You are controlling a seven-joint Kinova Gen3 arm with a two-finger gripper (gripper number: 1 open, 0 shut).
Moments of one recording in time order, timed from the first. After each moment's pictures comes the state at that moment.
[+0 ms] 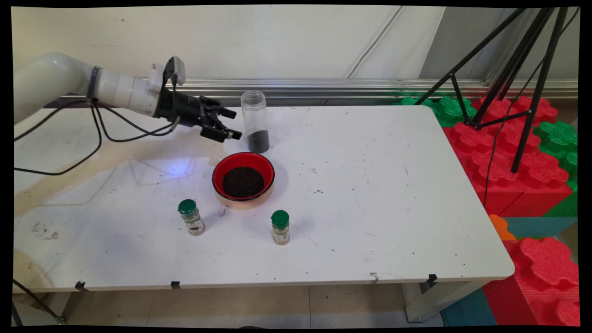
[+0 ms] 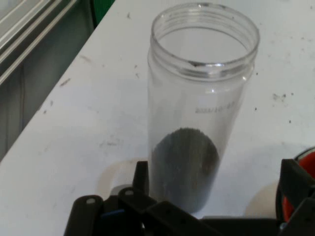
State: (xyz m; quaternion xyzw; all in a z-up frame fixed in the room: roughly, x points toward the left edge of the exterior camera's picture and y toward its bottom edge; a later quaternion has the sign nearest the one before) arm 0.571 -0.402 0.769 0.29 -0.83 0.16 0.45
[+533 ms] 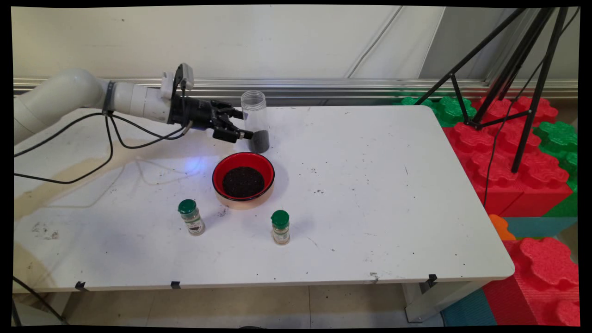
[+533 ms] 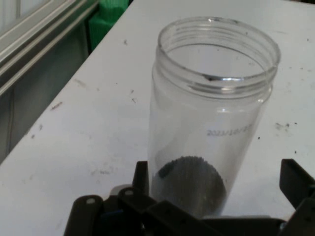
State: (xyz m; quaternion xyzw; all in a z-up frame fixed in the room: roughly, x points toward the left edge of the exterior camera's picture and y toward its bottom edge) arm 0.562 -0.418 0.737 0.29 -0.80 0.16 0.50
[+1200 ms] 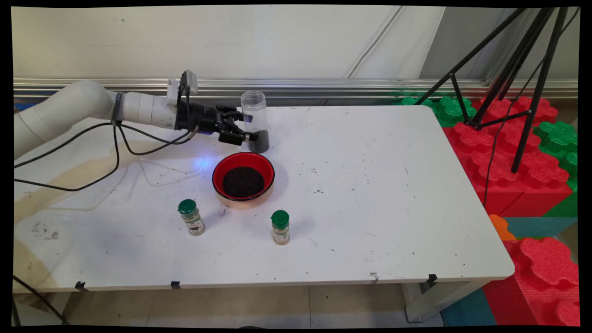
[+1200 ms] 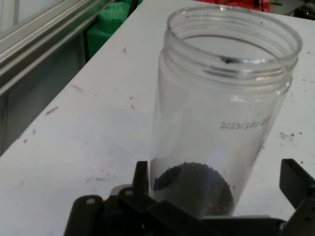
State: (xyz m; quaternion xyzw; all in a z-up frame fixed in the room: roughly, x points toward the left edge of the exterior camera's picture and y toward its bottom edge) arm 0.560 -0.424 0.710 0.29 -0.78 0.15 0.53
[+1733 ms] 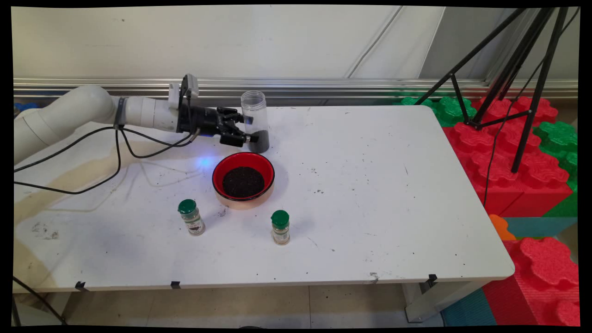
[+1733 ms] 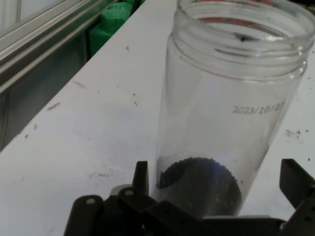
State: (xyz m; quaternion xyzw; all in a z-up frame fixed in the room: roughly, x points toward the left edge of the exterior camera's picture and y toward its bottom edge) arm 0.561 -0.427 0.697 0.29 -0.78 0.16 0.53
